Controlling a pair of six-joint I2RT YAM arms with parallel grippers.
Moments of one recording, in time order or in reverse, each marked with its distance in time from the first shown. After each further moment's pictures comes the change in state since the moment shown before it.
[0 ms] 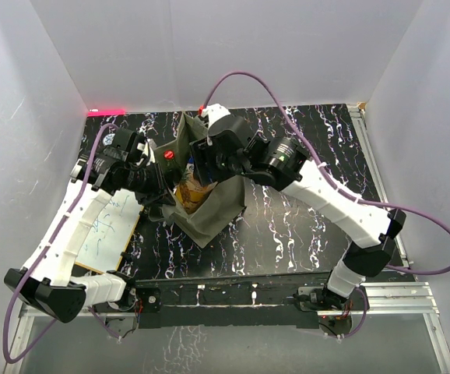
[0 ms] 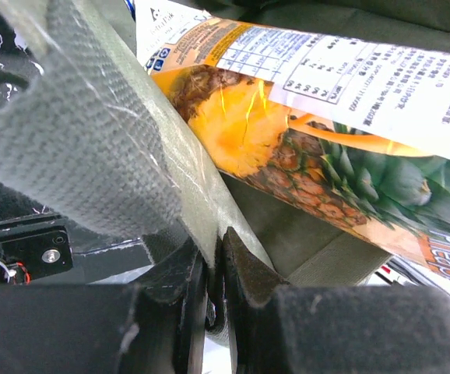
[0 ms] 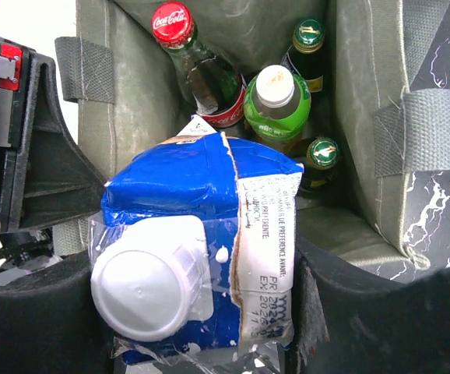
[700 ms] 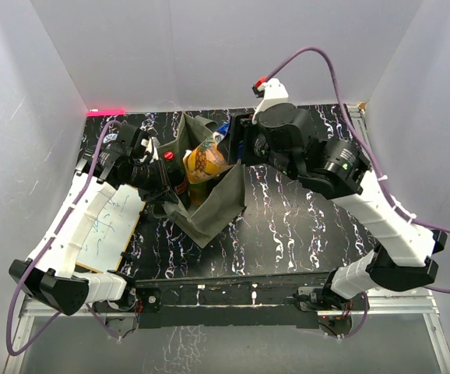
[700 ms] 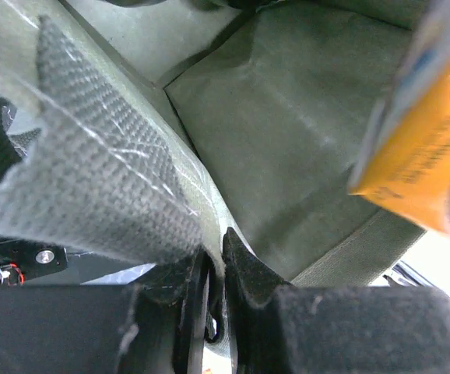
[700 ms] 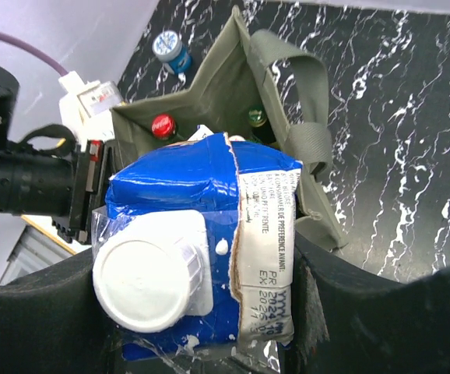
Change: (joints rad) left arm 0.000 0.052 0.029 0.000 0.020 -0.003; right arm -0.012 -0.195 0.019 0.026 0.177 0.115
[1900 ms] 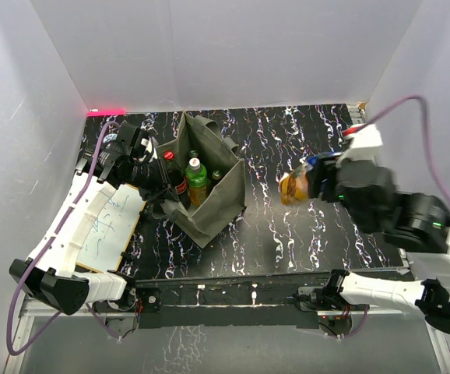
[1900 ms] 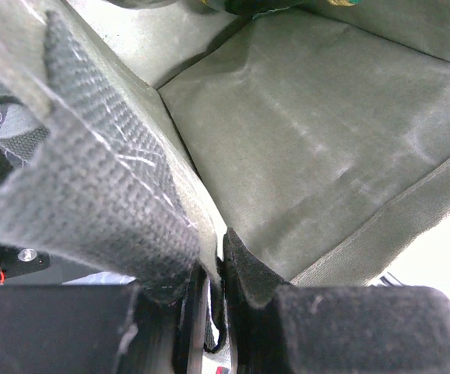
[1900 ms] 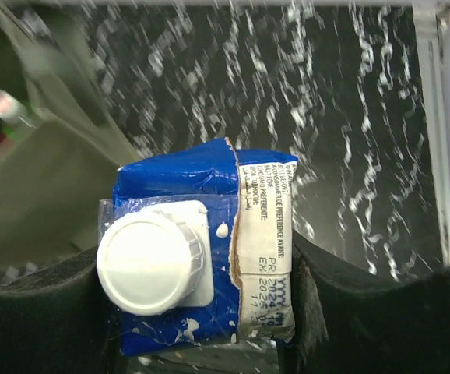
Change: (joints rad) left arm 0.000 0.006 0.000 0.008 0.003 -0.054; right arm -0.001 -0.518 -0.347 -0.204 0.401 -0.066
